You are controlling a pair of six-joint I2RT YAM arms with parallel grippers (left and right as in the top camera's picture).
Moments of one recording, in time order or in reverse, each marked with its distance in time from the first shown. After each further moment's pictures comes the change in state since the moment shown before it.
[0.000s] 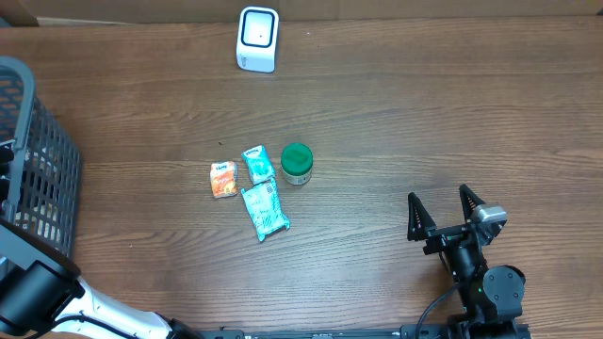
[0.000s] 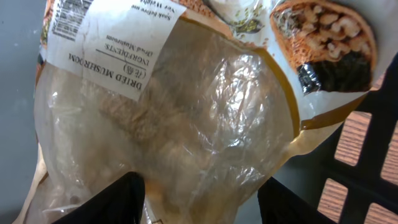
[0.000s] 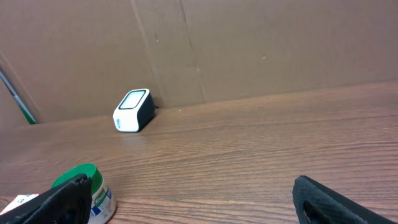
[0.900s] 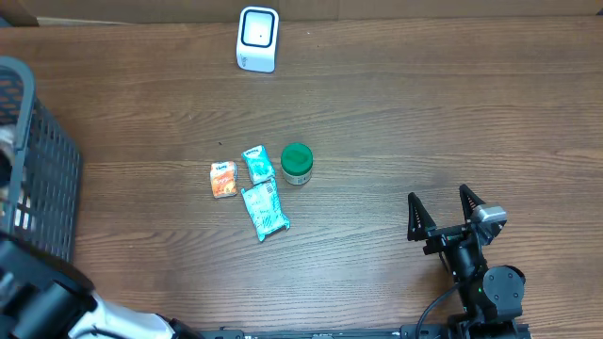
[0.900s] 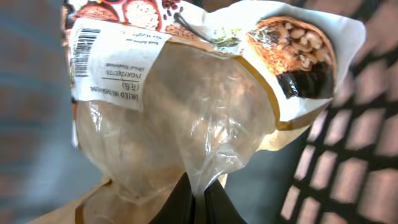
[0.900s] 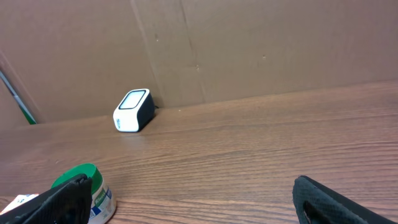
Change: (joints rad) left arm -0.001 -0.130 0.117 -0.043 -0.026 -0.129; right arm 0.000 0.000 0.000 0.000 0.000 0.000
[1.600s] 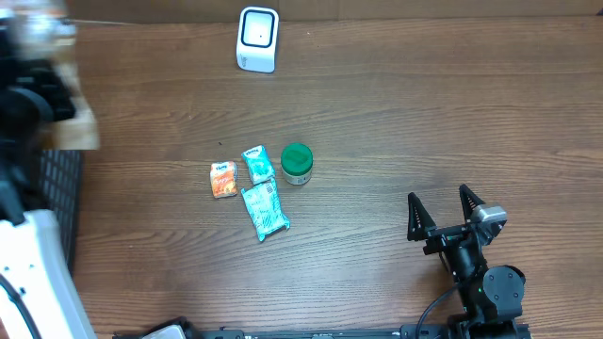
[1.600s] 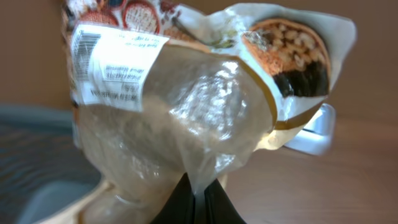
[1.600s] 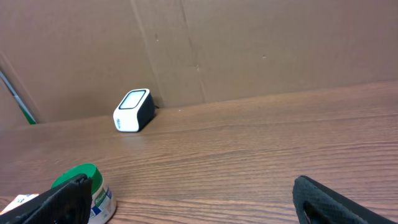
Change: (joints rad) left arm -0.527 -0.557 0.097 -0.075 0.002 -0.334; right arm 0.000 0.000 0.000 0.000 0.000 0.000
